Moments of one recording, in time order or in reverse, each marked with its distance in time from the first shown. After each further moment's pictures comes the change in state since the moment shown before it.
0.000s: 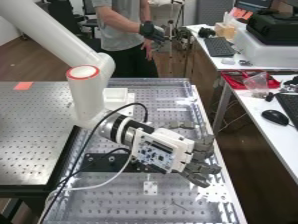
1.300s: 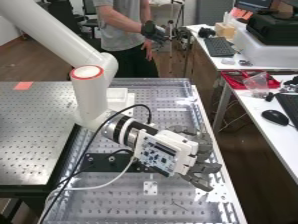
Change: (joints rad) arm -0.001 -0.018 0.038 -0.017 0.030 -0.020
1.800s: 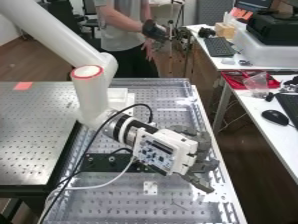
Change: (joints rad) arm 0.017 0.003 -0.013 0.068 0.084 -0.023
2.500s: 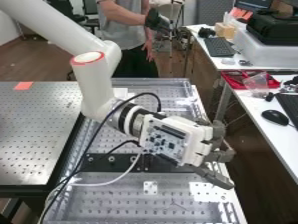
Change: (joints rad) arm -0.017 0.023 0.085 -0.046 0.003 -0.071
